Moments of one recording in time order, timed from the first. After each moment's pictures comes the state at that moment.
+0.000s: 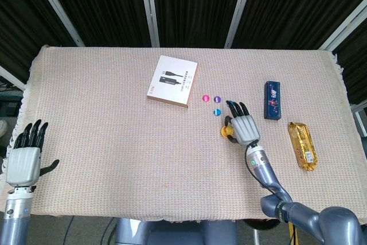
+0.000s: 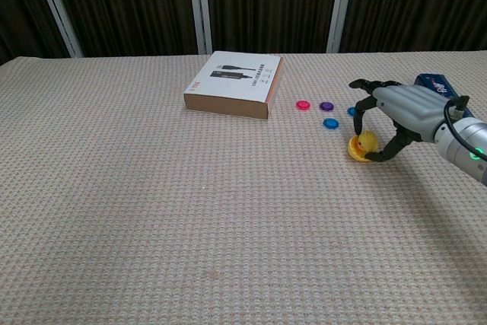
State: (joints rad) left arm -0.14 -1.40 -0.10 -1.47 1.42 1.52 0.31; right arm 0.64 -1.82 0.19 -0.91 -1.33 1.05 -0.10
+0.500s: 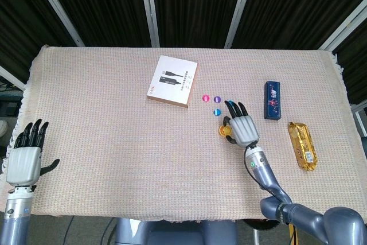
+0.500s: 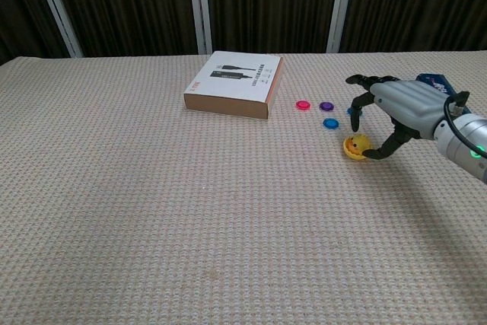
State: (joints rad) left arm -0.14 -1.40 -0.10 -1.47 1.43 1.52 0.31; right arm 0.64 -1.79 0.20 -1.00 -1.33 1.07 -0.16
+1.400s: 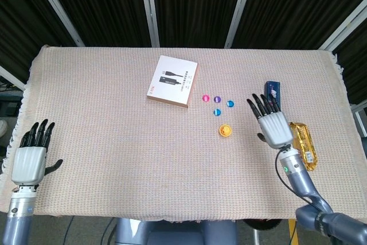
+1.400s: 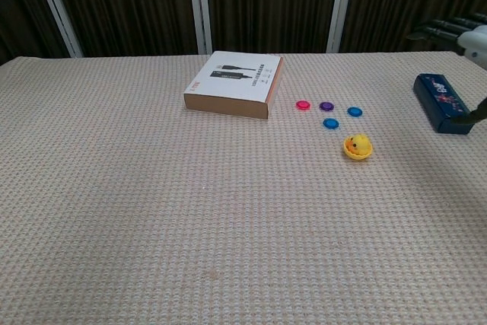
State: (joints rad) left arm -0.15 -1.42 -0.09 -1.44 1.45 1.51 0.34; right arm 0.52 -1.46 0.12 -1.23 -1.44 1.26 -0.26
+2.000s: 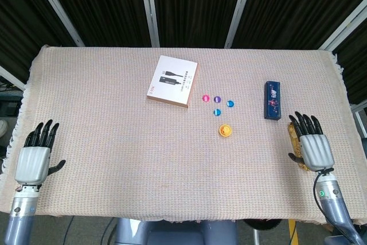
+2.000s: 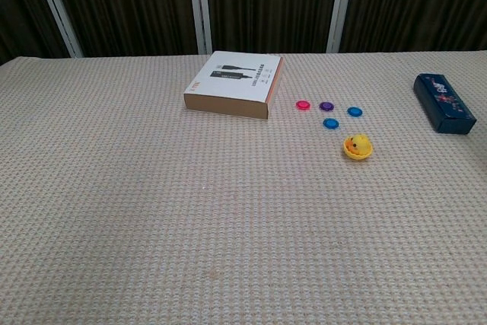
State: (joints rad) left arm -0.16 -1.42 -0.08 -1.45 1.46 1.49 0.35; right arm 0.31 -1.36 0.05 -1.27 -1.38 1.34 -0.03
